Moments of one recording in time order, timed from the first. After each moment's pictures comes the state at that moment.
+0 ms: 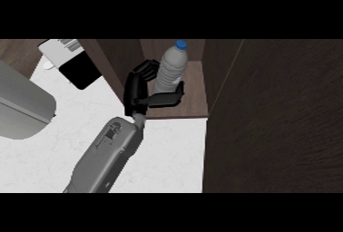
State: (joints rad) left arm -0.63 0.01 -0.27 -1.06 0.30 0.55 -0.19; right arm 0.53 -0.09 0.34 -2.10 -0.24 0.14 -0.20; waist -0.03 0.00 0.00
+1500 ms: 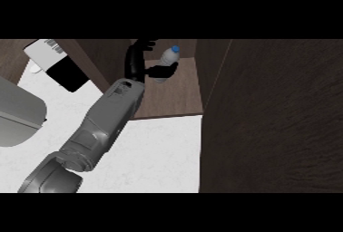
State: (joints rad) left arm -1.17 0.03 -0.09 -0.15 0.16 0.67 -0.44; right arm 0.51 -0.11 0.33 -2.07 -0.27 0.18 -0.22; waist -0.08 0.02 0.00
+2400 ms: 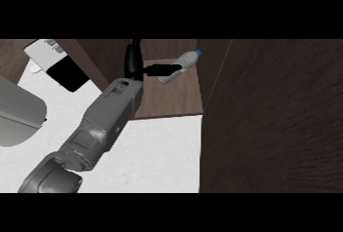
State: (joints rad) left arm -1.16 0.03 -0.01 -0.16 0.21 0.58 -0.54; right arm 0.53 -0.12 0.34 -2.07 -0.26 0.19 -0.24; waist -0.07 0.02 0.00
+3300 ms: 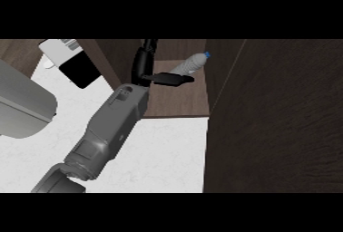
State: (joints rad) left arm -1.06 0.00 -0.05 -0.34 0.29 0.27 -0.70; right arm 0.57 -0.10 0.37 -2.12 -0.21 0.12 -0.22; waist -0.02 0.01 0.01
